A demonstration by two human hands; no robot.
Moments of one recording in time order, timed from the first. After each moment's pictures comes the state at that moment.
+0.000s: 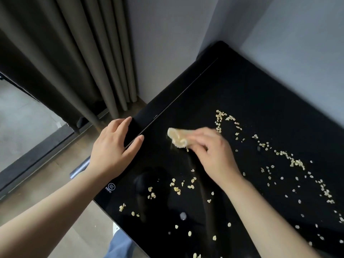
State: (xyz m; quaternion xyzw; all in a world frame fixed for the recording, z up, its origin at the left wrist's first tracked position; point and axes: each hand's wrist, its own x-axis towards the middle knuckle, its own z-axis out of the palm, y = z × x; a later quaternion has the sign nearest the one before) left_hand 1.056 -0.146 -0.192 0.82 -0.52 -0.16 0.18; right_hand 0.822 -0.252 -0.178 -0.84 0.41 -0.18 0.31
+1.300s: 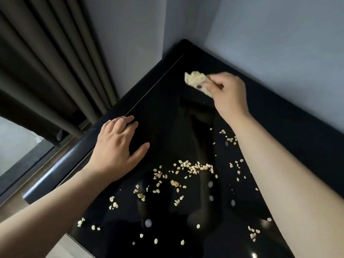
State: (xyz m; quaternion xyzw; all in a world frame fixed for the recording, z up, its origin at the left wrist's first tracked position) left_hand 0.990 -0.206 -0.189 0.73 -0.66 -0.10 0.14; right_hand 0.772 -0.397 -0.140 -0.79 0.51 -0.27 0.21
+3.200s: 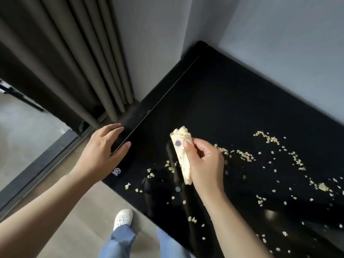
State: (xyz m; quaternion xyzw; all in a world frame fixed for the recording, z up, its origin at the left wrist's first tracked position) left_hand 1.030 -0.143 -0.161 0.74 -0.62 -0.17 0.18; right_hand 0.784 -0.188 -0.119 -0.57 0.61 -0.33 0.44
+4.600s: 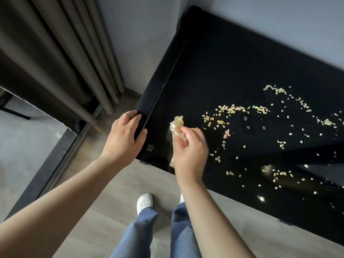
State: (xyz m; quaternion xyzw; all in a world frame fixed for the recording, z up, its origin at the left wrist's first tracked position) left_hand 1.105 -0.084 -0.178 0.70 -0.66 -0.22 0.15; right_hand 0.936 -0.073 -0.176 -0.58 0.69 -0.39 0.19
